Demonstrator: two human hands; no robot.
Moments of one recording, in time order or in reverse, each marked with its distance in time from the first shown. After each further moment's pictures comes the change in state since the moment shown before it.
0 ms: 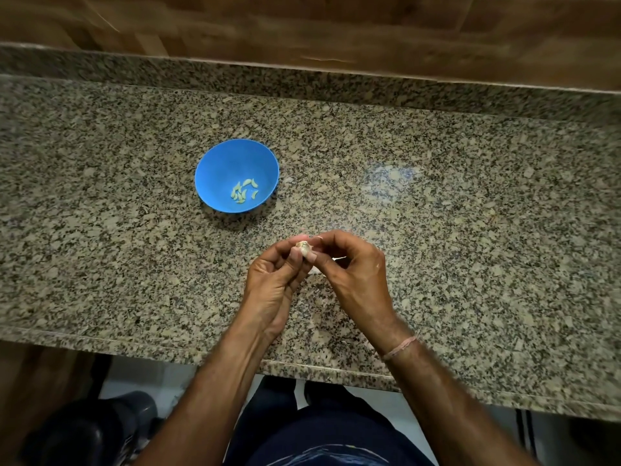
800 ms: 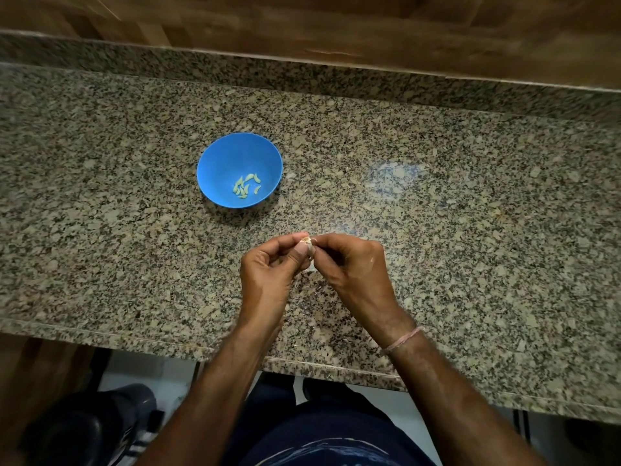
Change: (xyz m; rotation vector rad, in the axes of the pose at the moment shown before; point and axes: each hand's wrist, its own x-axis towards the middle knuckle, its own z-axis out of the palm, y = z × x) left_hand -0.005 0.003 0.000 0.415 0.123 0.201; right_hand 0.009 0.004 0.000 -0.285 -0.056 -0.172
